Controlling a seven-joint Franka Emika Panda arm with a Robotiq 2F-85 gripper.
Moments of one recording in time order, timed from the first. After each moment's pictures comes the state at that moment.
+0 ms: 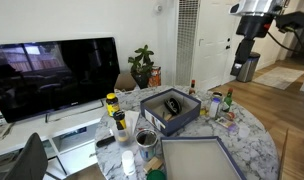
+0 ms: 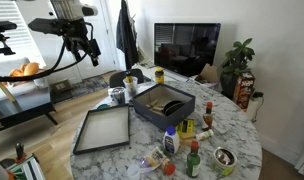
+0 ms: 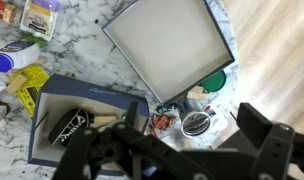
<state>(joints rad) -0.04 -0.68 0.25 -2.53 0.29 1.99 -0.18</state>
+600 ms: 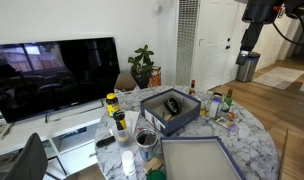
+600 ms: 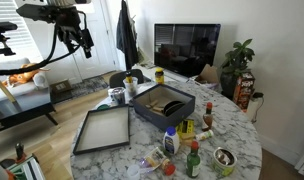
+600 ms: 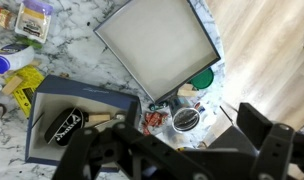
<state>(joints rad) 0.05 -0.70 0.18 -2.47 0.26 1.91 -0.11</state>
